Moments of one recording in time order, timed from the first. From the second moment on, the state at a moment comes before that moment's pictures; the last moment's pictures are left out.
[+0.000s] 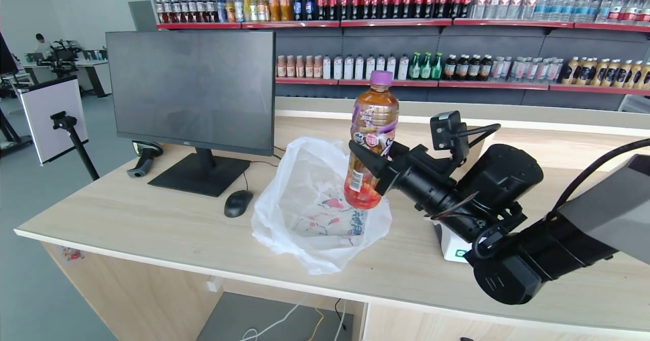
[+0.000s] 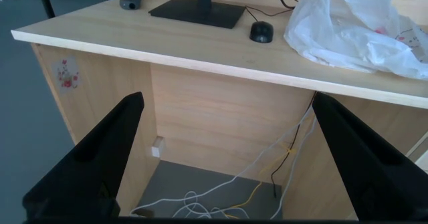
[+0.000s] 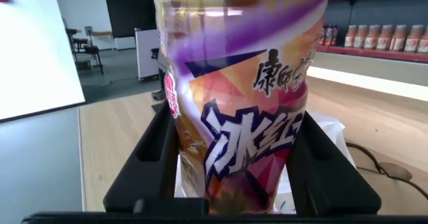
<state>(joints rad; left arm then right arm) 0.00 0.00 0.00 0.00 0.00 0.00 0.54 2.07 -0.86 -1.57 0.25 0.14</state>
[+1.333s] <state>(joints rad) 0.00 0.00 0.00 0.00 0.00 0.00 0.51 2.47 -1.35 -1.57 0.38 0.21</state>
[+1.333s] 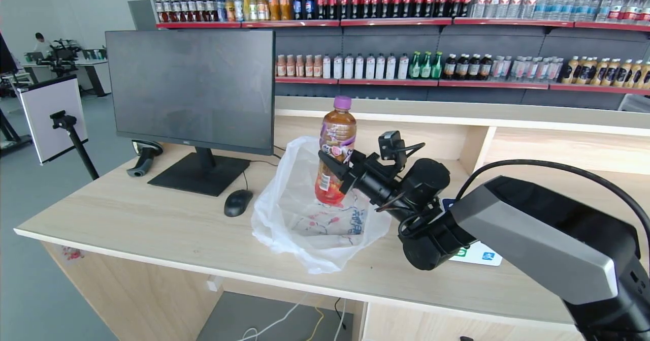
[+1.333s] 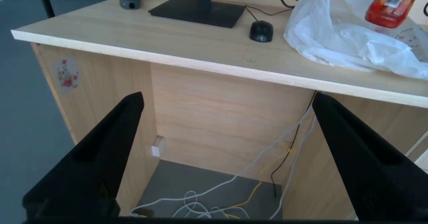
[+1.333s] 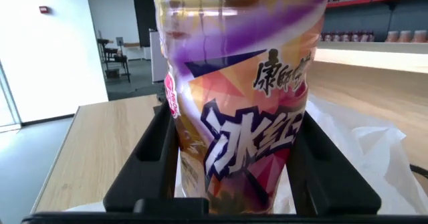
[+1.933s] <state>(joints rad) 0.00 0.00 0.00 0.00 0.00 0.00 0.49 2.51 -1.35 -1.57 0.37 0.19</state>
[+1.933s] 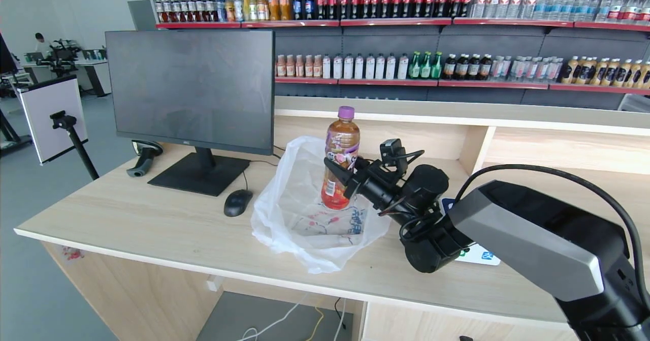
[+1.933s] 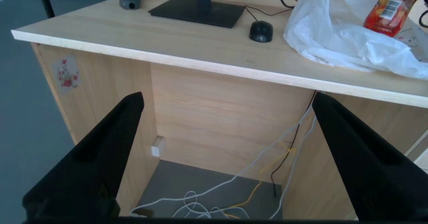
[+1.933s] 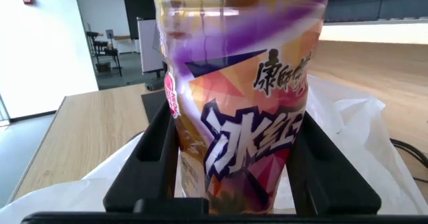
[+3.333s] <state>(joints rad) 0.00 0.00 0.00 0.00 0.00 0.00 0.46 2.58 -1.34 -1.57 0.26 0.07</state>
